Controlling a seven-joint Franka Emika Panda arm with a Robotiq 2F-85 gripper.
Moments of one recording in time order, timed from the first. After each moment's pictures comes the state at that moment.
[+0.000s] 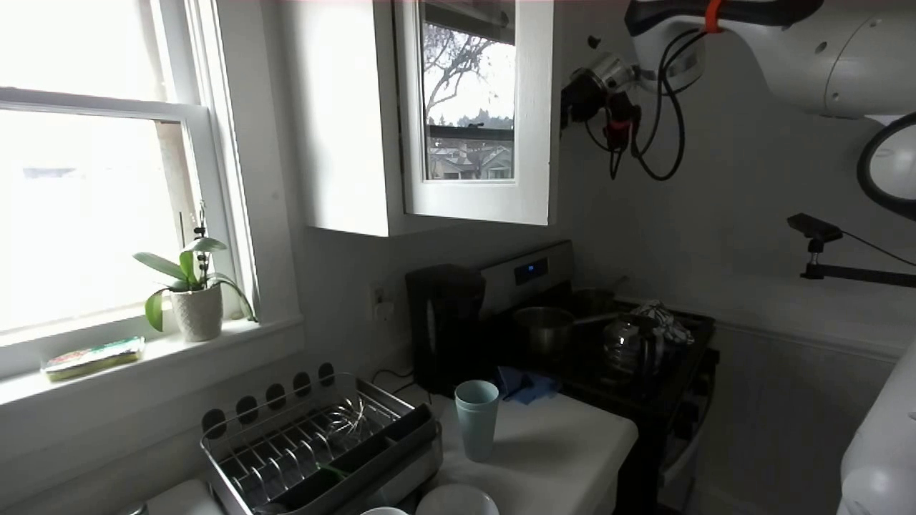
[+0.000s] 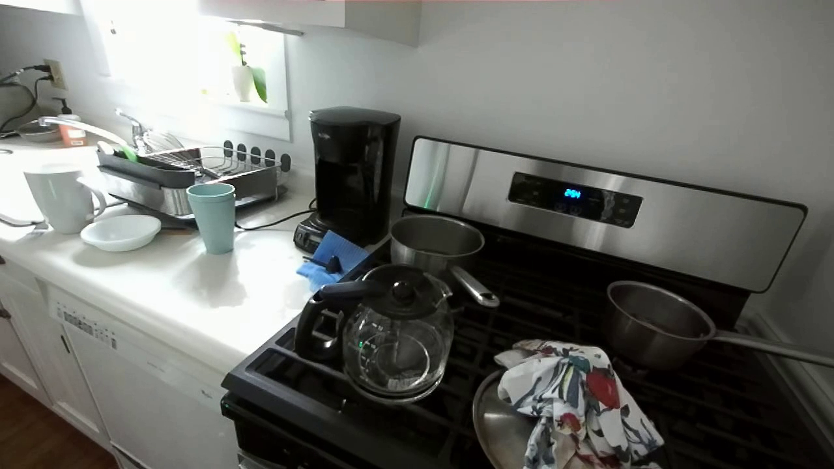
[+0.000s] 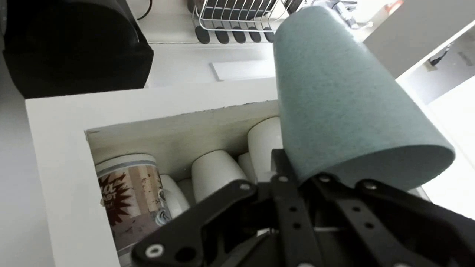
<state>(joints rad) -0.13 -0.19 -0.21 -1.45 0.79 1.68 -0.58</state>
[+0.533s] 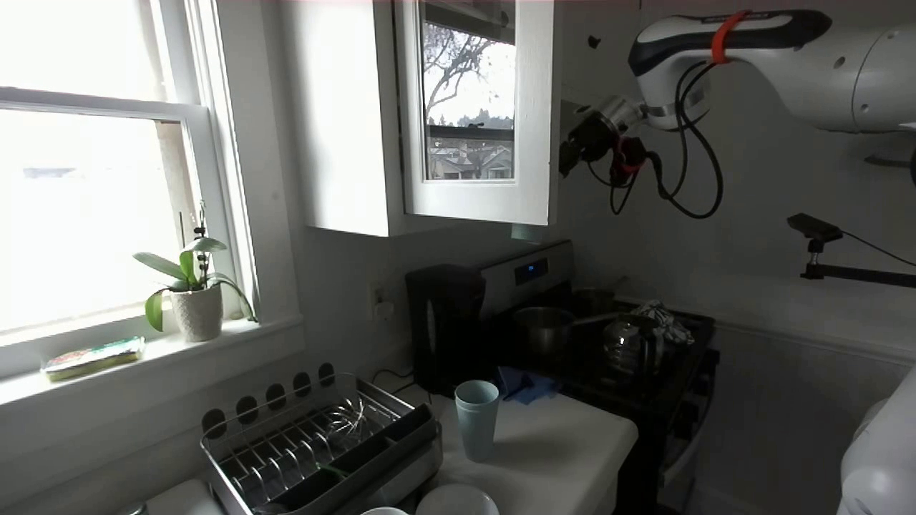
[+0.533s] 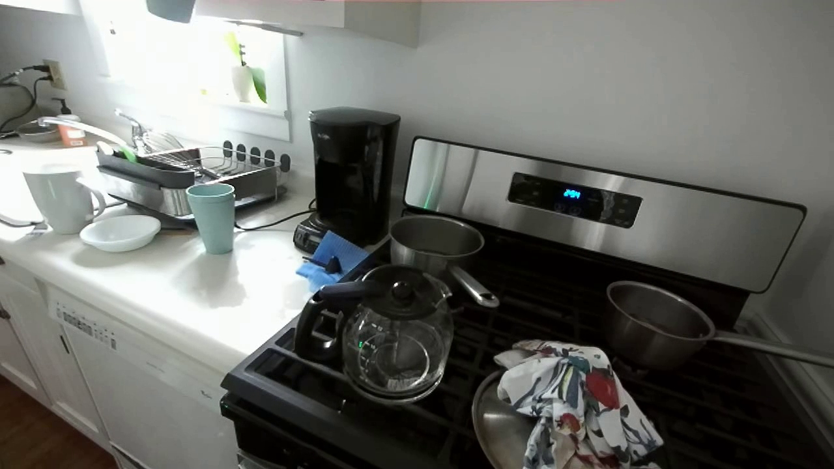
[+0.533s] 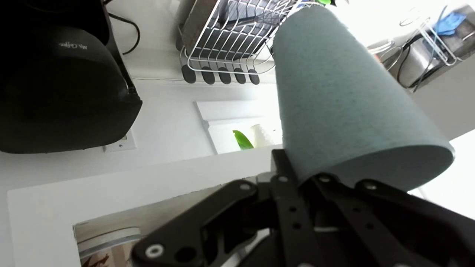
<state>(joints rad) -0.12 -0.29 -0.23 -1.72 0.80 1.68 -0.82</state>
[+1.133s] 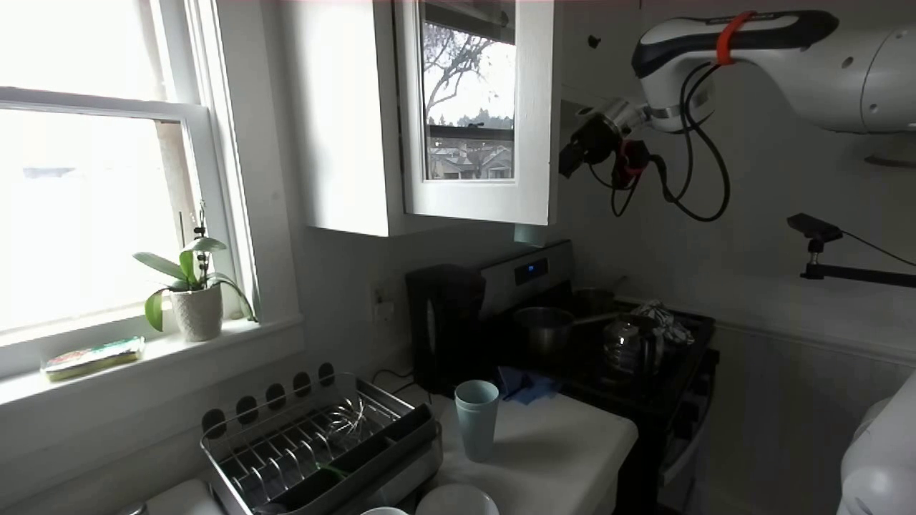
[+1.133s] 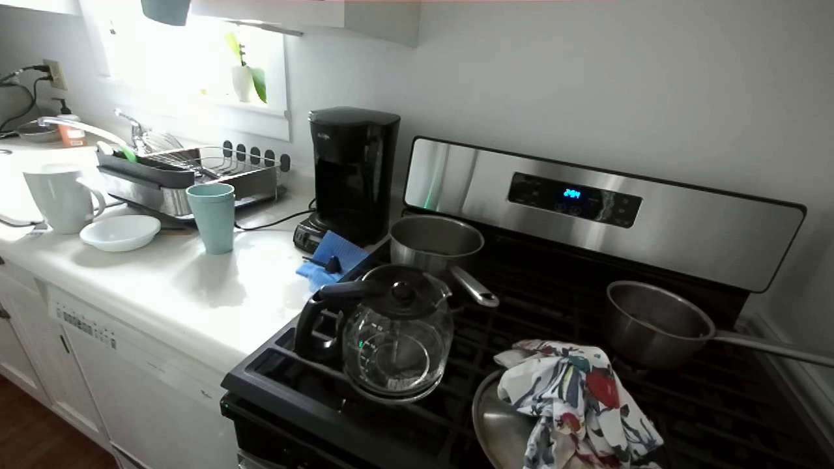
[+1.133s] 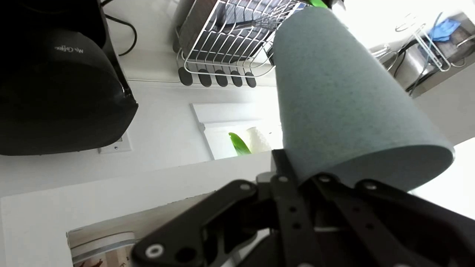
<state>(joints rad) -0.12 -0.31 -0.23 -1.75 0.80 1.69 -0.84</state>
